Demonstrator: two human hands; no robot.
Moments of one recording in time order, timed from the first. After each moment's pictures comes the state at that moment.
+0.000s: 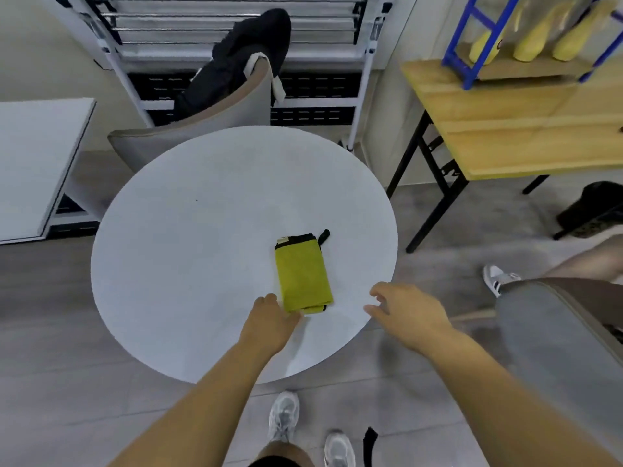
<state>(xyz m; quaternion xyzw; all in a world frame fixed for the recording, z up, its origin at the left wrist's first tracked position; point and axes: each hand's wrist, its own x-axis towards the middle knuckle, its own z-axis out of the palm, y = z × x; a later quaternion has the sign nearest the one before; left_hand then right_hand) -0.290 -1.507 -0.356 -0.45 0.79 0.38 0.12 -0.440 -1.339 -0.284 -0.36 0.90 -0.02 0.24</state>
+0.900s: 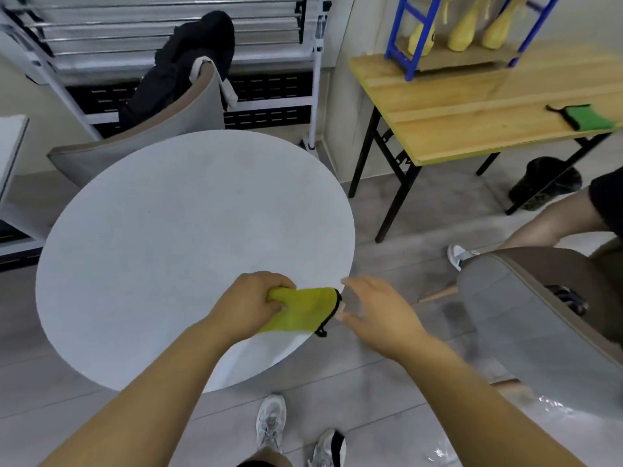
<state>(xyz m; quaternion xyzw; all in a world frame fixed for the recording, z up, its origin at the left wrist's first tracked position) -0.317 -1.496 -0.283 -0.21 0.89 0.40 0.09 -0.423 -1.295 -0.284 -0.36 0.89 -0.16 0.22</state>
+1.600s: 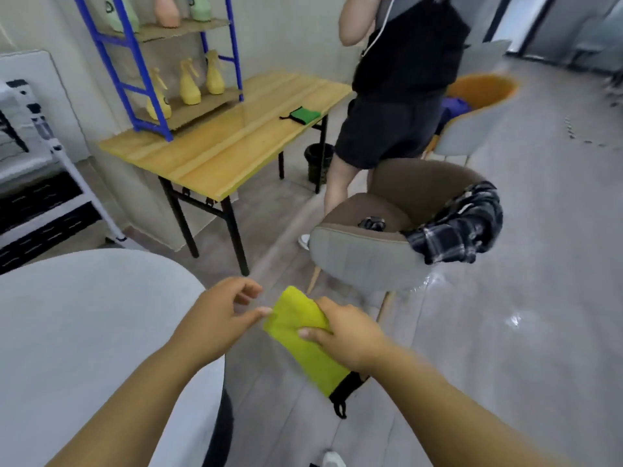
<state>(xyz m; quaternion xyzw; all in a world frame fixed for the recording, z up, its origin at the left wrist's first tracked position) -0.396 -1.397 -0.224 0.13 0.90 0.40 0.06 -0.355 -1.184 -0.243 -0.03 0.96 -0.23 0.15</state>
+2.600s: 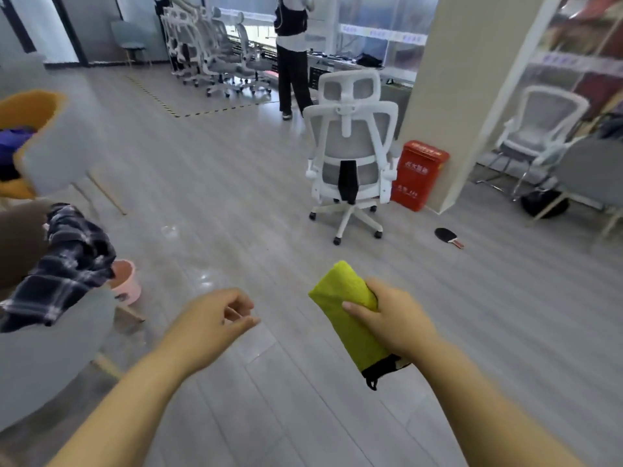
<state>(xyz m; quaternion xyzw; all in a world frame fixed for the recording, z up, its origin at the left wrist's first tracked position) -0.141 -0.981 -0.200 0.63 0.69 0.25 0.26 0.134 -0.923 -0.201 0.61 0.75 -0.23 -0.13</state>
